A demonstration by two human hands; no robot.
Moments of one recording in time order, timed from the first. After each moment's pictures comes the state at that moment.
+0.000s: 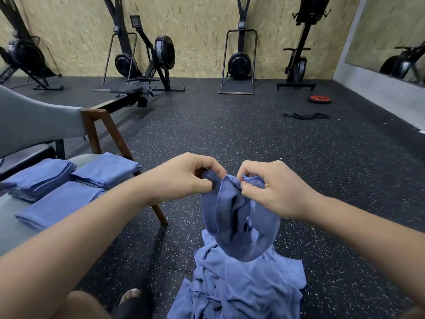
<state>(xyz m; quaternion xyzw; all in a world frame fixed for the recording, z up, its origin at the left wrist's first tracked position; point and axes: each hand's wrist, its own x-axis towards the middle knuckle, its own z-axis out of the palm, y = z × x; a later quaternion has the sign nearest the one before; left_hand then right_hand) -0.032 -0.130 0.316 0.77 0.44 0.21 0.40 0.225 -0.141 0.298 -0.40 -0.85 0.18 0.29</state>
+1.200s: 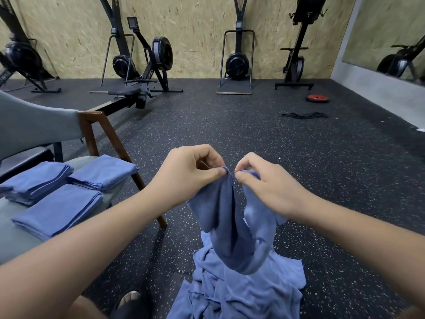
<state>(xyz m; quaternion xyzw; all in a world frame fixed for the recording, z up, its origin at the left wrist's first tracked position) -0.011 -0.125 0.304 0.77 0.46 0.40 0.20 0.222 -0.134 0.290 -0.48 -0.78 0.25 0.33</state>
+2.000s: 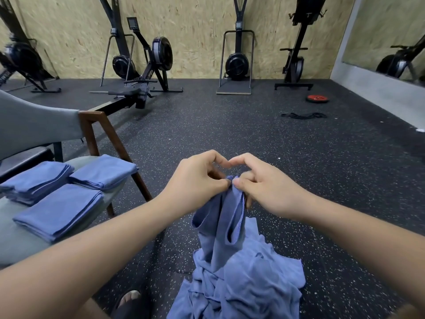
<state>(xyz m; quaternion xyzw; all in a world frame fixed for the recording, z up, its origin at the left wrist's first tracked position) 0.009 -0.138 0.295 0.74 0.53 0.35 0.24 0.217 -0.143 0.296 -0.47 -0.77 0.33 0.28</state>
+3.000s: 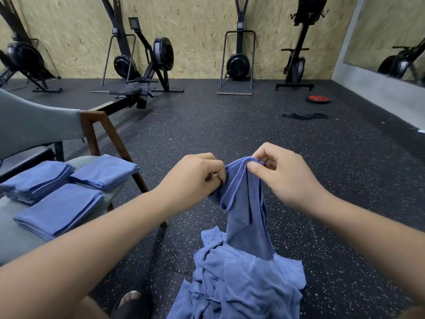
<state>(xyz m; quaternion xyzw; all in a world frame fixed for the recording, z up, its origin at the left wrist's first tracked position) -0.009 -0.120 0.292 0.85 0.43 0.29 0.05 0.240 -0.126 0.294 -0.49 -0.74 0.22 0.41</state>
